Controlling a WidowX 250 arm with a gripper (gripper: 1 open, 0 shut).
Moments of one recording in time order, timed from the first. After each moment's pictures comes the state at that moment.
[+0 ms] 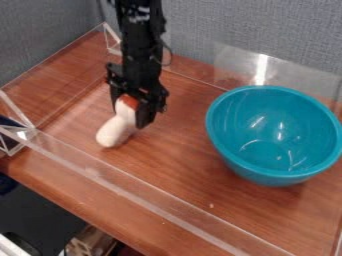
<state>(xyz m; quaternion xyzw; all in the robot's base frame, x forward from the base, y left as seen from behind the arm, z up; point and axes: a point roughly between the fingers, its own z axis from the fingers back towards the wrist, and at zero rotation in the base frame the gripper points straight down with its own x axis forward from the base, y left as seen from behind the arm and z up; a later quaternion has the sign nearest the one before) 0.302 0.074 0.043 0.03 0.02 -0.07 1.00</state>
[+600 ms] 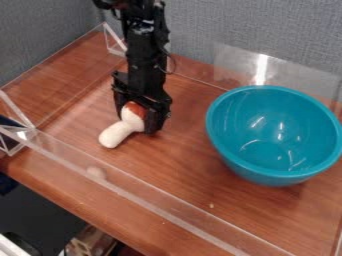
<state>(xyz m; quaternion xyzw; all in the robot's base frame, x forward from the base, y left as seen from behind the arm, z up) 0.311 0.072 0.029 0.02 0.02 -0.08 1.00</state>
